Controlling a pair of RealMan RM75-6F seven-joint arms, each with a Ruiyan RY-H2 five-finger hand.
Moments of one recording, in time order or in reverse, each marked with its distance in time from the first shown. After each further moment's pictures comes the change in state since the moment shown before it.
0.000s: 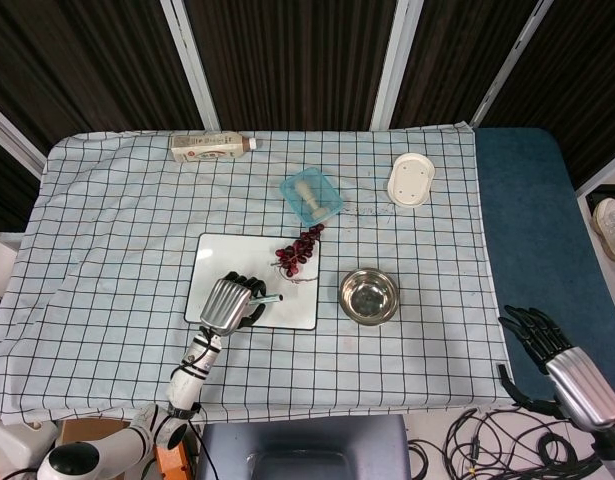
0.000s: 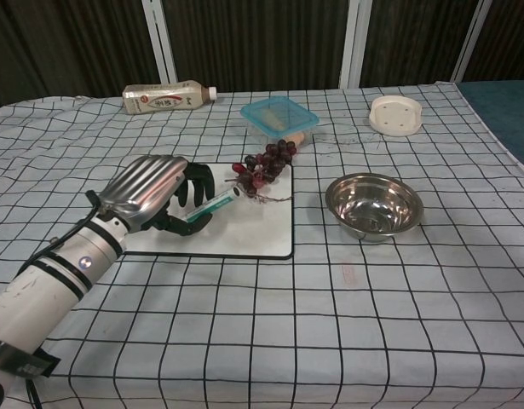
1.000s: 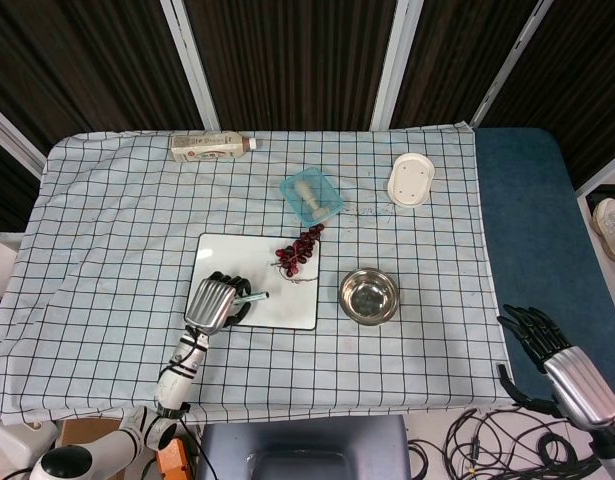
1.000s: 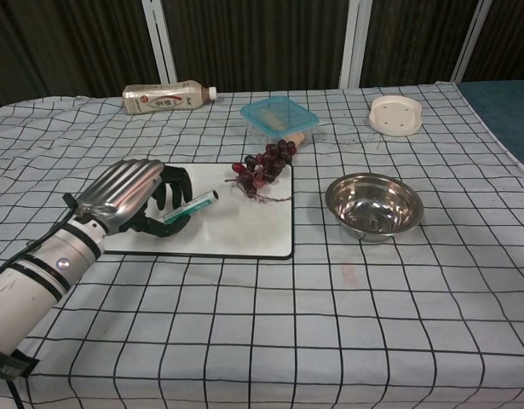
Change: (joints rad) left arm 0.037 0.021 0.006 0.034 -0.016 -0.006 -0.045; right arm 0.000 -0.005 0.002 -0.006 0.008 -0.010 -0.021
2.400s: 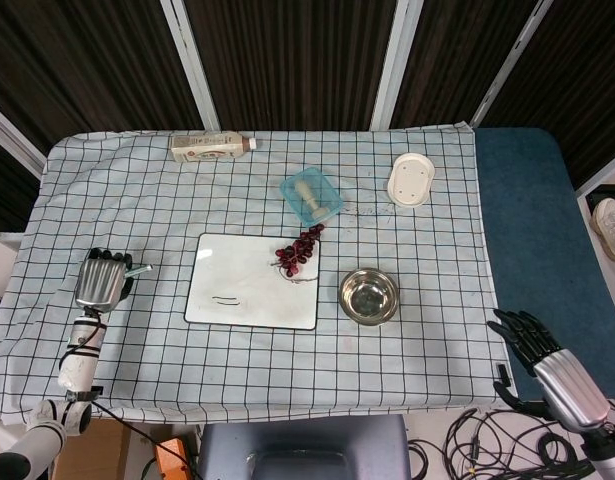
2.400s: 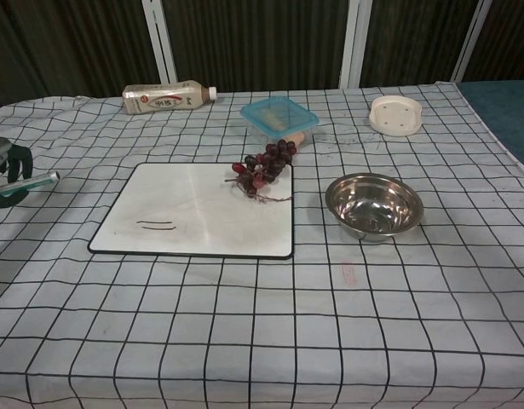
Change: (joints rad) left arm 0.108 0.232 -0.011 0.185 -0.092 -0.114 0.141; right arm 0.005 -0.015 -0.007 -0.012 -0.017 -0.019 -0.042
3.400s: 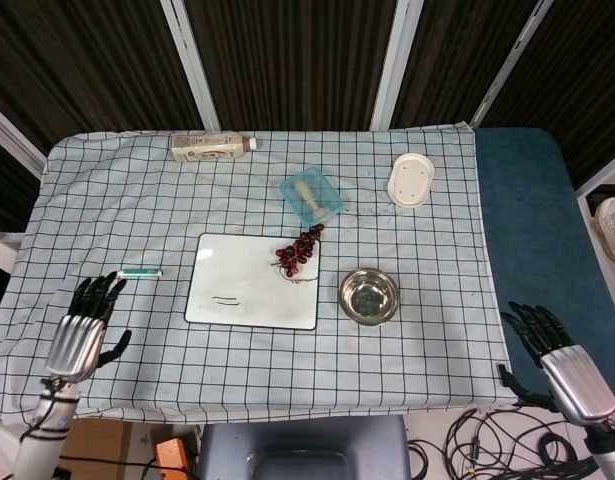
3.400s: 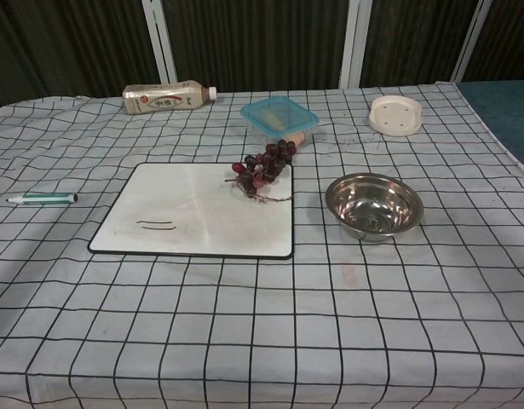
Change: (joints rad) left arm 0.301 0.463 0.152 -0.984 0.158 0.437 0.016; right arm -0.018 -0.008 0.027 -0.038 0.107 -0.045 -0.148
